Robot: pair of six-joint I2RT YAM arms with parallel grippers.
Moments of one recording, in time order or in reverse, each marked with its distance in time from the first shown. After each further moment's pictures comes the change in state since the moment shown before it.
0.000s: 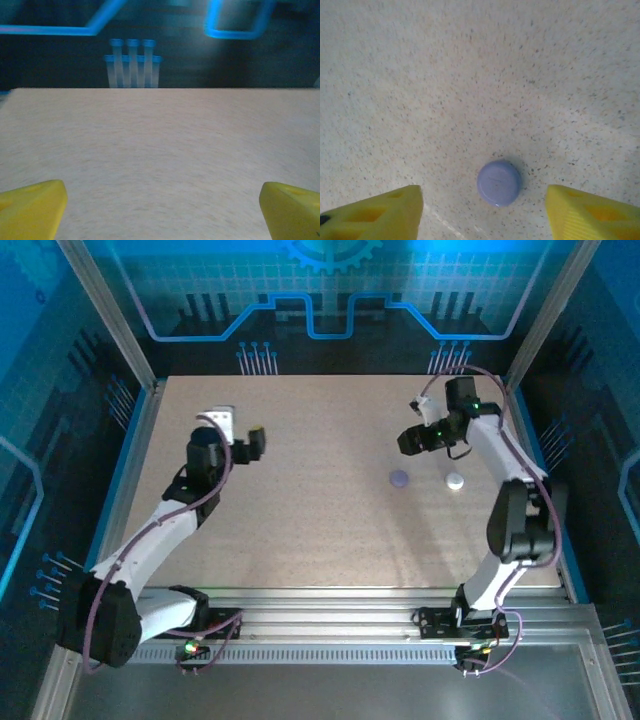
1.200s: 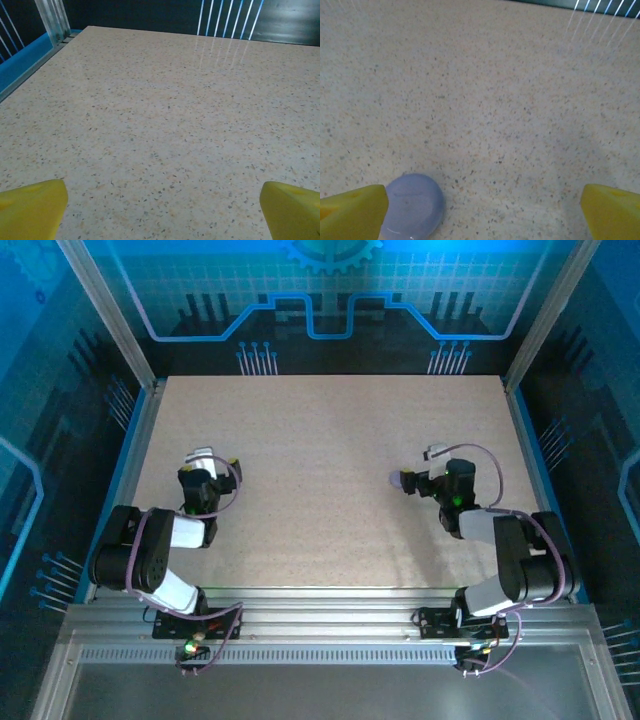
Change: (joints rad) left arm 0.207 0.396 -0.411 0.798 0.012 0.051; right arm 0.033 -0.205 -0.958 1.353 0.343 0.146
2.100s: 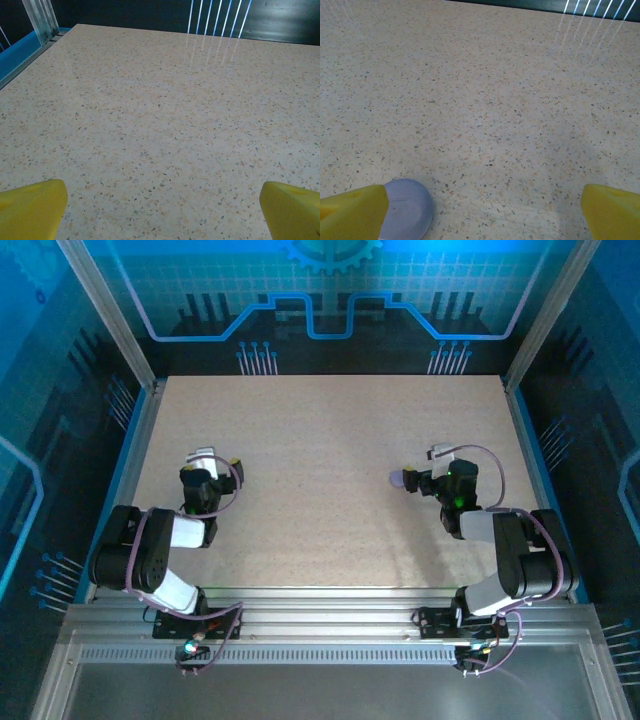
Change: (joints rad) left arm 0.000 0.000 0.001 -0.003 0.032 0.000; right arm -0.021 0.012 -0.008 0.052 -0.002 0.017
